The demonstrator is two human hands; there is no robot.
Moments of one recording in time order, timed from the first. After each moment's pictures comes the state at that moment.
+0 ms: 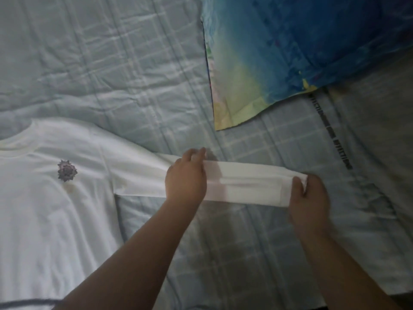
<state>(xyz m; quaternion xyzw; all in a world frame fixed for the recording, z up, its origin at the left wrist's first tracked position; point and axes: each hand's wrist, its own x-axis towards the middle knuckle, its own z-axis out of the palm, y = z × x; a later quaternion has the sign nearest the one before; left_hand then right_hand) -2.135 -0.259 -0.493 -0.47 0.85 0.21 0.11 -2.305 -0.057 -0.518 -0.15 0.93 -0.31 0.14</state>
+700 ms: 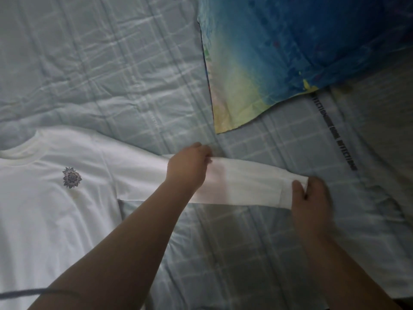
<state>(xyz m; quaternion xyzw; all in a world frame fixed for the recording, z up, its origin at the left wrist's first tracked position) -2.162 -0.299 -0.493 -0.40 0.87 0.23 0.15 -2.306 -0.055 -0.522 -0.12 0.94 -0.28 0.17</state>
